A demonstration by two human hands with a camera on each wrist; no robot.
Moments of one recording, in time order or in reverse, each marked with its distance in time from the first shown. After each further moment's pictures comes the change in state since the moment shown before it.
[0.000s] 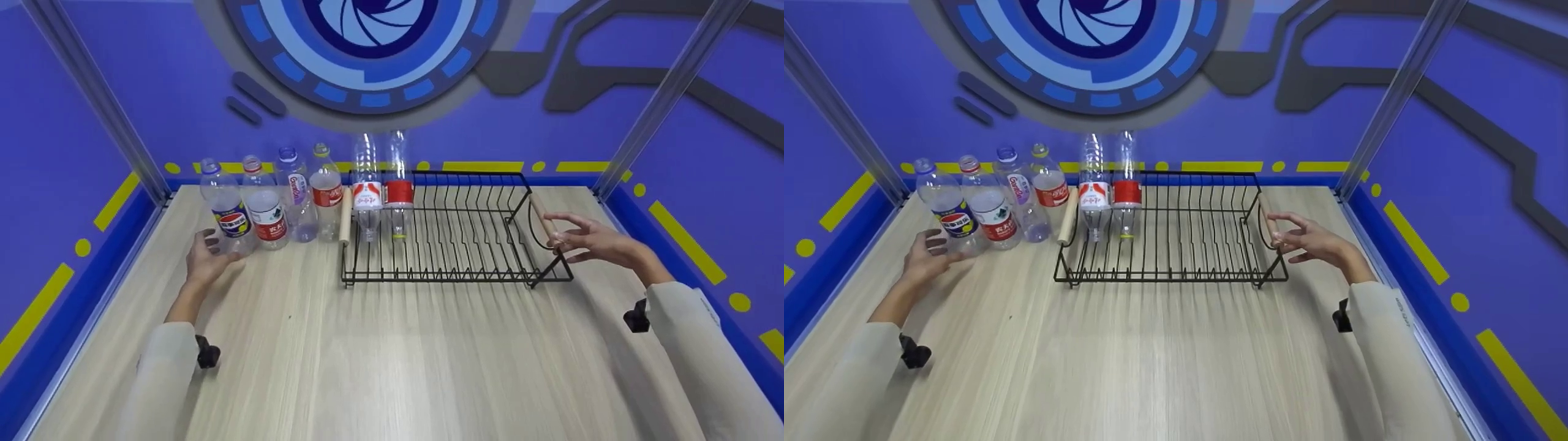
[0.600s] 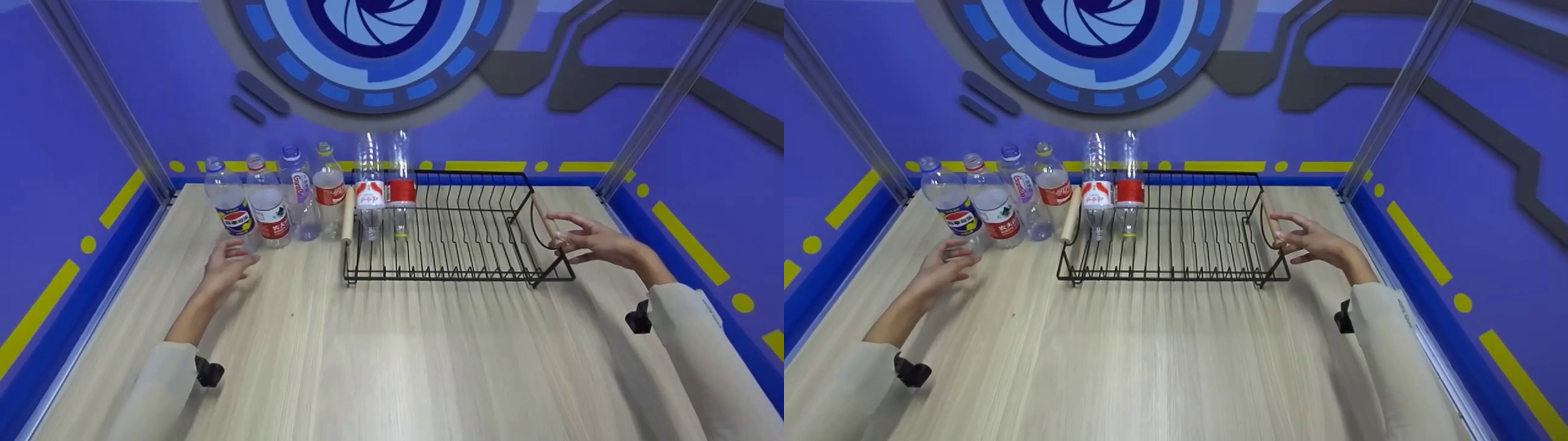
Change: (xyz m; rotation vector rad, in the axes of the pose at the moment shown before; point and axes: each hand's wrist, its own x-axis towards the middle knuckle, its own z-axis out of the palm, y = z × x) left_hand -0.038 0.021 0.013 -0.183 -0.201 -0.112; right_hand -0.001 0.000 0.001 0.000 -0.008 -0.003
